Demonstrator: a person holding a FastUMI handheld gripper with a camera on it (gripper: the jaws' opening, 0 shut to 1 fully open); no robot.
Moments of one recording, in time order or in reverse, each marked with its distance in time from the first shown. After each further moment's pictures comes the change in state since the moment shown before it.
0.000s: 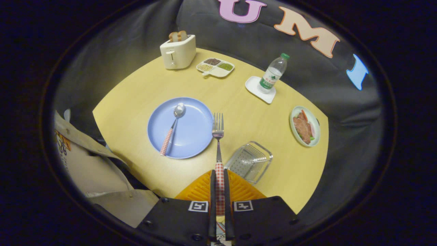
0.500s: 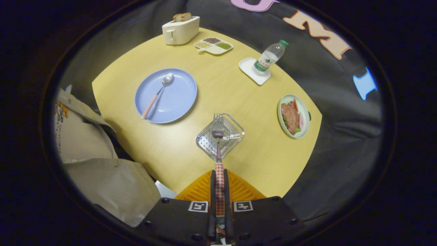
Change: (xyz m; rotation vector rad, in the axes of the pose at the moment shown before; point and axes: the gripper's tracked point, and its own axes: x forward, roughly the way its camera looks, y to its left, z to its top) arm -0.010 -0.057 -0.045 -0.149 0.229 0.002
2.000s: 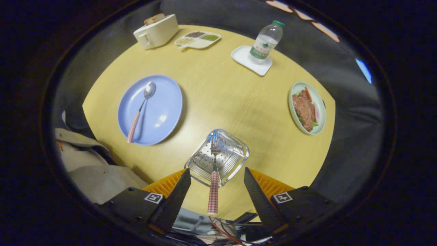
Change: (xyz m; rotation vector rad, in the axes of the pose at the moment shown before) arm 0.053 -0.004 0.063 0.241 -0.074 0.048
